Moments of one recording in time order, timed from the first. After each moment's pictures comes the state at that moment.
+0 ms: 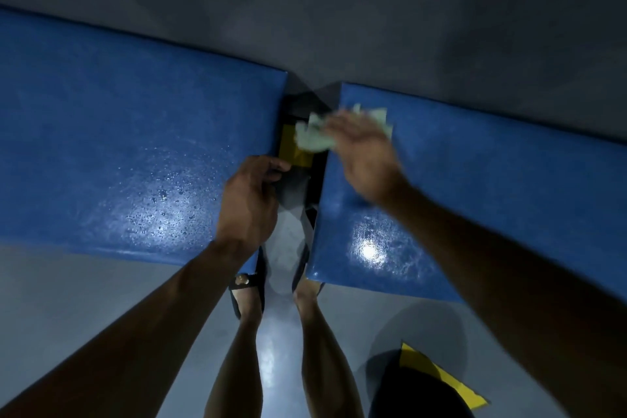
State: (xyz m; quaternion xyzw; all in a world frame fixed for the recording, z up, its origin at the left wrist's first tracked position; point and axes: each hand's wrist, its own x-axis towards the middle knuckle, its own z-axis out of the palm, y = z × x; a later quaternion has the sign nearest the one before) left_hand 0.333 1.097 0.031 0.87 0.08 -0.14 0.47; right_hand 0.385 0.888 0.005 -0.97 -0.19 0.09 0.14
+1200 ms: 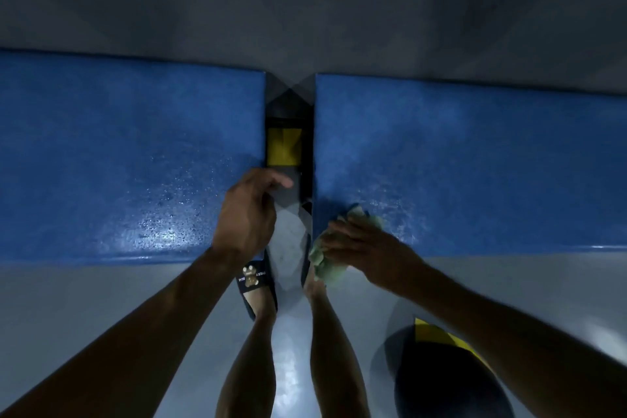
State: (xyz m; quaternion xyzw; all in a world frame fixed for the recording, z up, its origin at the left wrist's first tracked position) left_hand 0.306 1.117 0.064 0.87 -0.05 -0.19 0.45; right_hand 0.199 0.878 0.027 -0.90 -0.40 0.17 0.08
